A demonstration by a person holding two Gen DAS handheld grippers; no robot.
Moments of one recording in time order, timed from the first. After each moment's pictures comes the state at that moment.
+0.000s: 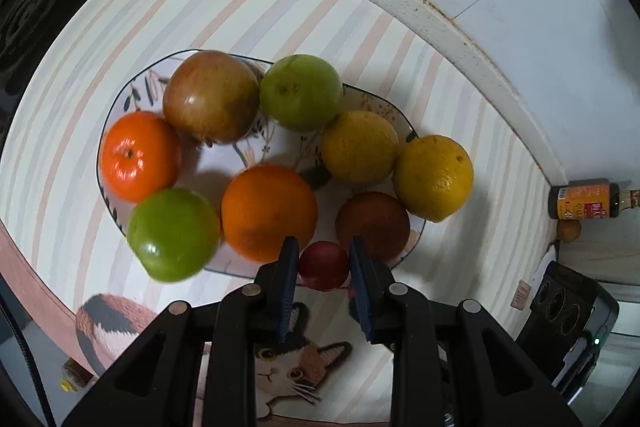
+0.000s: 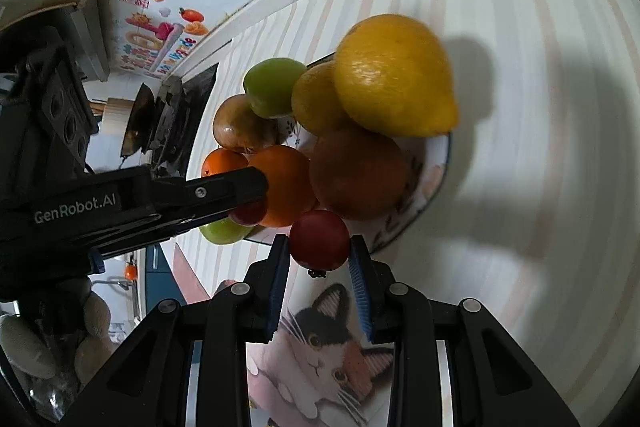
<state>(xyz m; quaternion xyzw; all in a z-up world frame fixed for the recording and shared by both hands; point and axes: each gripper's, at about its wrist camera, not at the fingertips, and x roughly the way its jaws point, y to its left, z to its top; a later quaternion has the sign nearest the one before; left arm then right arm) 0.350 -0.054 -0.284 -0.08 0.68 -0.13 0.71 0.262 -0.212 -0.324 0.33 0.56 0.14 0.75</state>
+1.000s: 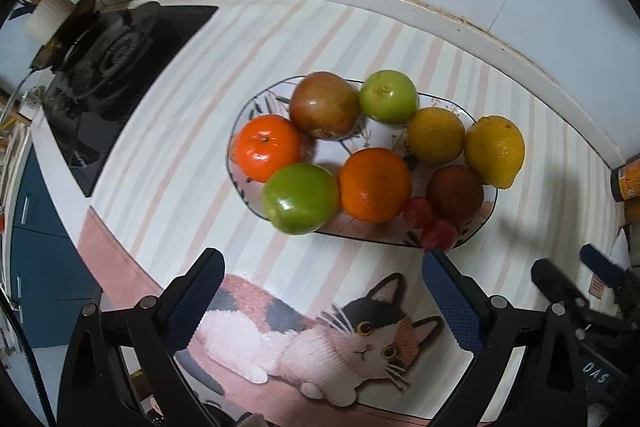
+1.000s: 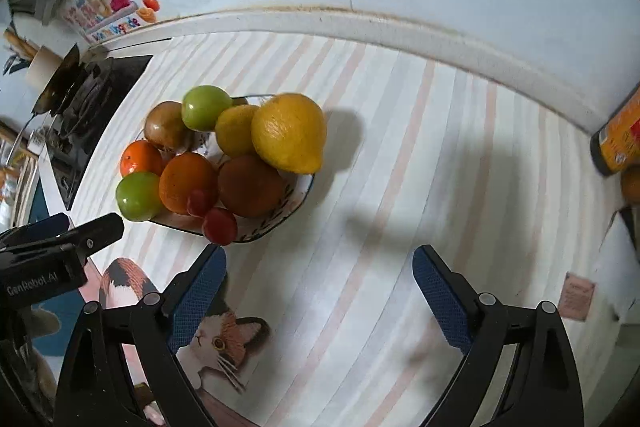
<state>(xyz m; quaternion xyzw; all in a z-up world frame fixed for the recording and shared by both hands) 0.283 -0.026 -0.244 0.04 0.60 -0.02 0.80 0.229 -0.231 -0.247 0.10 0.57 -0.01 0.82</state>
